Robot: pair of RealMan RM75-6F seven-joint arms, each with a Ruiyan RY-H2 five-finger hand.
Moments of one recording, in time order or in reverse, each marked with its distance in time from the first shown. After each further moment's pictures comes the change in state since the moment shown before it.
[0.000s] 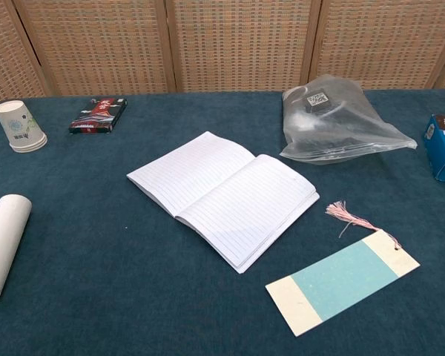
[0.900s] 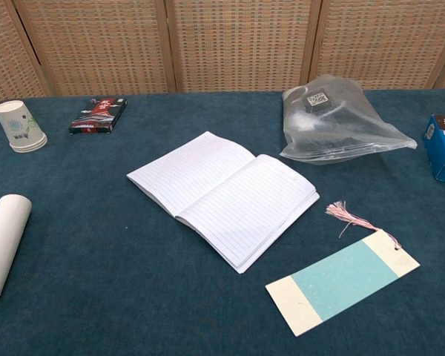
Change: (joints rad) left arm 0.003 0.011 0.011 -0.006 0.005 -0.009 -0.007; right arm 0.000 -0.013 -0.010 0.024 -0.048 0.031 0.034
